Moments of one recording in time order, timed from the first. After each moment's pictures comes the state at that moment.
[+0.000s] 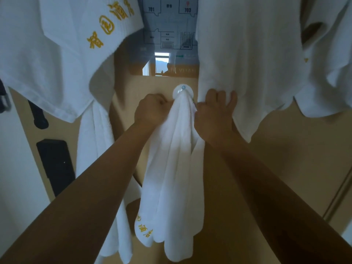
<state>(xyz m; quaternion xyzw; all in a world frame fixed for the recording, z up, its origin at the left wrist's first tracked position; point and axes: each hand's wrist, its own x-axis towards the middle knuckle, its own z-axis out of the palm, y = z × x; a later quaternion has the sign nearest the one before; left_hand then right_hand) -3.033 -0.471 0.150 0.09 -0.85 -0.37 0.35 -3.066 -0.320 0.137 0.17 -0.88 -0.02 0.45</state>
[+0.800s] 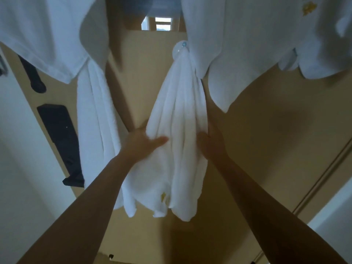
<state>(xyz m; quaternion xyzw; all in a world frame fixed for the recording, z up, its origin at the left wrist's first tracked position) -2.970 -0.478 0.003 0.17 -0.88 -0.41 0.19 -3.045 -0.295 0.003 0.23 -0.78 0.57 0.11</state>
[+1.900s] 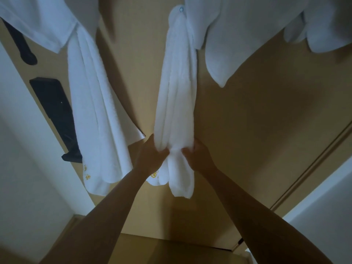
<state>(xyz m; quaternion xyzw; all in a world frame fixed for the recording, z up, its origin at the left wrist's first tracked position) -2.950 -0.422 -0.074 0.21 -0.88 -0.39 0.20 -3.024 -0.284 -0.086 0.24 -0.83 0.50 -0.02</state>
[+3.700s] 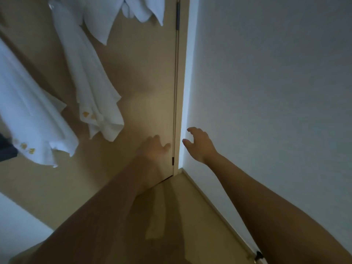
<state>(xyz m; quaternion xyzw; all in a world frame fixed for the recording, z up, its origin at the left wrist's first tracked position) -2.660 -0.253 -0.081 -0.11 -0.96 -0.24 -0.07 -2.609 -0.107 -0.068 -0.10 -0.94 0.31 0.07</state>
